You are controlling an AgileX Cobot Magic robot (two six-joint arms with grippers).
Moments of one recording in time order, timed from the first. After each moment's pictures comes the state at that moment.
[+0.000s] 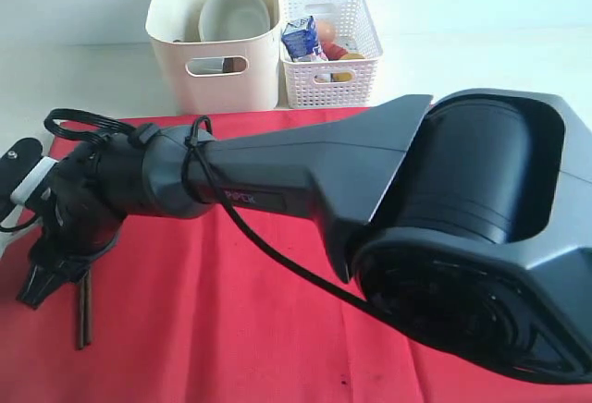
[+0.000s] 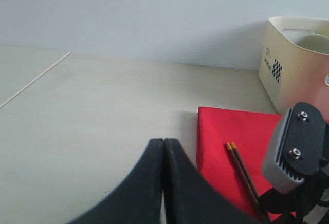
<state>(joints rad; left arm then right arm) 0.11 0.01 0.00 0.08 0.26 -0.10 1.21 2.48 -1.92 -0.05 0.52 -0.09</state>
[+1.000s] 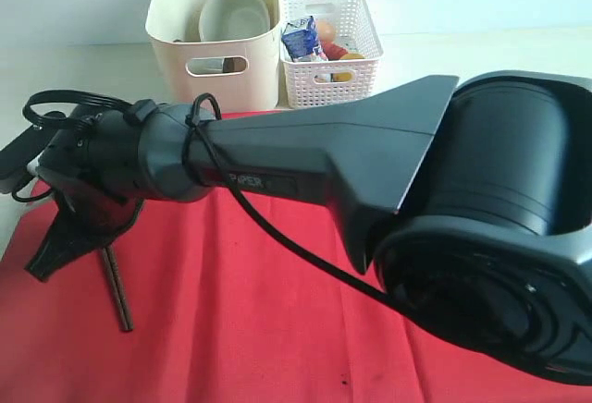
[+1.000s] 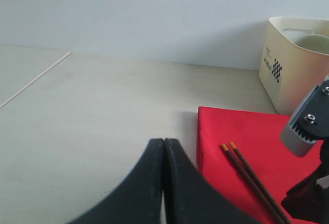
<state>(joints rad) 0.11 0.01 0.00 0.08 0.26 -0.10 1.21 2.43 -1.92 -0.27 0.67 0.27</state>
